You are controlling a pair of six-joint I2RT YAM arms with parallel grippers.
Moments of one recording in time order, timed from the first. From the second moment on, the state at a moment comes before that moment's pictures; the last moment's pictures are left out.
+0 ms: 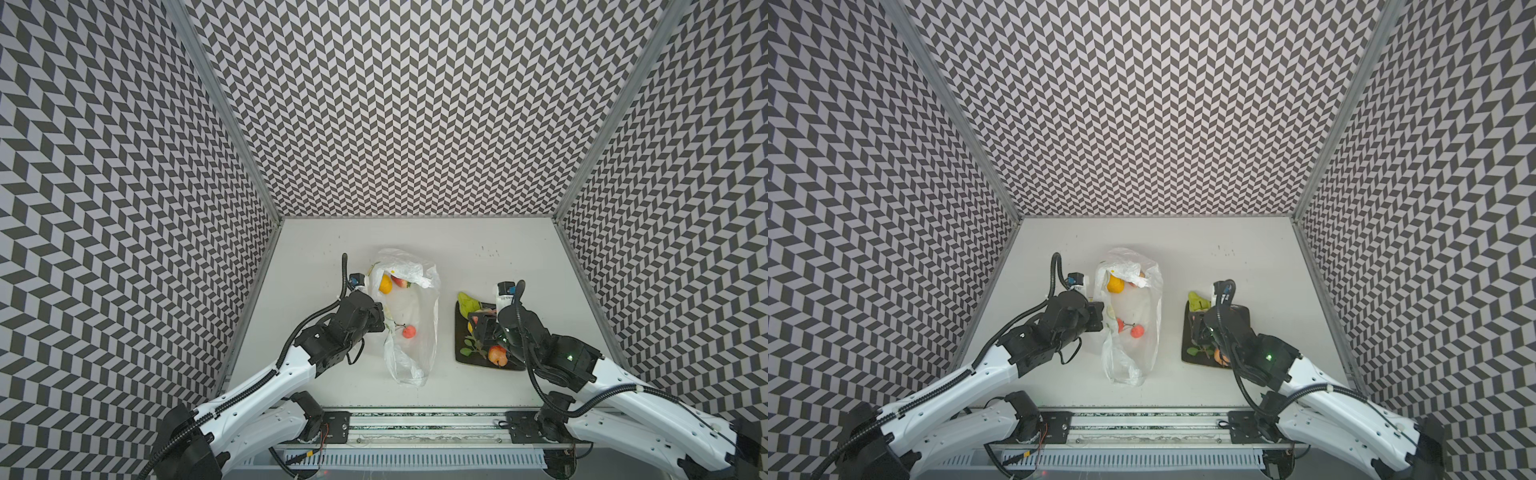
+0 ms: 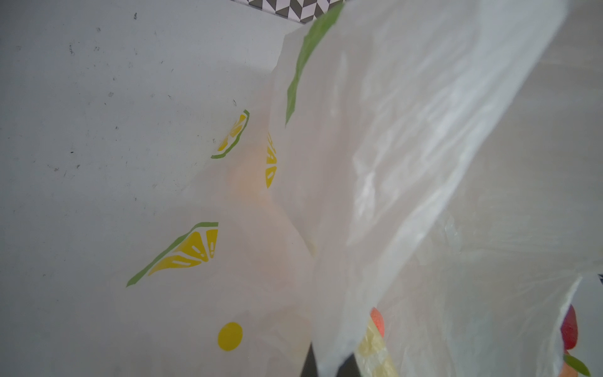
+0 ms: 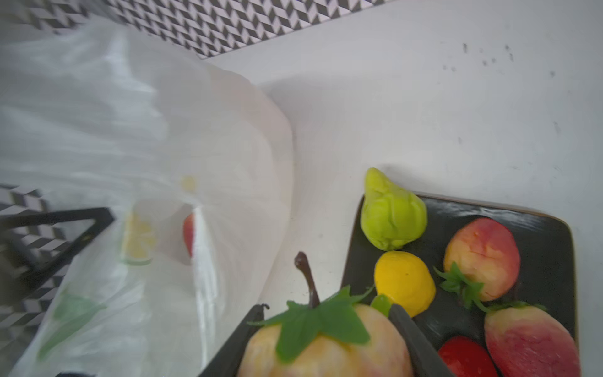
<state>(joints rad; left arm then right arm) -0.73 0.96 0.65 -0.33 -0.26 -0.63 0.83 0.82 0.66 -0.55 0.35 0.74</state>
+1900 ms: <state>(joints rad) -0.73 0.91 0.62 -0.33 -0.26 -0.65 0.57 0.80 0.54 -0.39 0.36 0.70</state>
